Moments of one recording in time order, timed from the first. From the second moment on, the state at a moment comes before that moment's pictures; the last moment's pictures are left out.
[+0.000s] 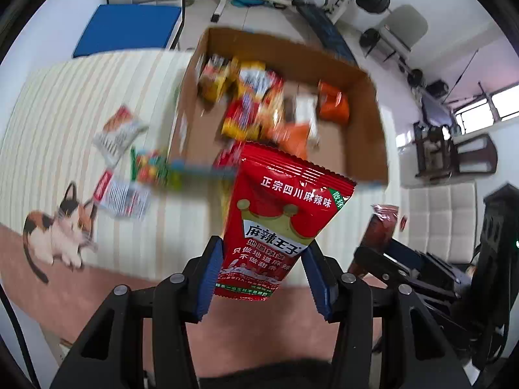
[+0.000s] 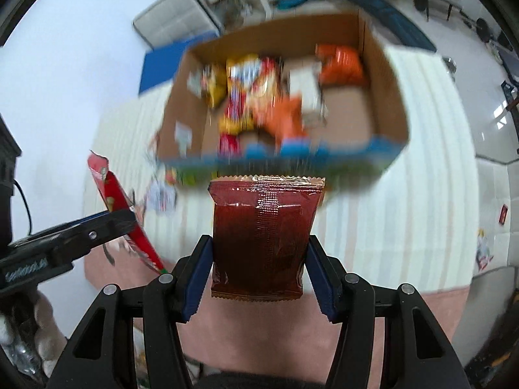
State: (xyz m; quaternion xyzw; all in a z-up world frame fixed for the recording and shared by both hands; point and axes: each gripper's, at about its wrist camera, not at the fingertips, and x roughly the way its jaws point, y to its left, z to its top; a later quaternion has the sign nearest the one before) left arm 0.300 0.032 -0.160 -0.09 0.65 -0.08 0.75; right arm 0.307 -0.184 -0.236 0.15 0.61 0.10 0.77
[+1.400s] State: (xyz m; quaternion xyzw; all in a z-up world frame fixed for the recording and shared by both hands) left arm 0.469 0.035 -0.273 -0.06 0.73 -0.01 0.68; right arm 0.468 -0.176 -0.324 0.11 0.69 0.04 0.72
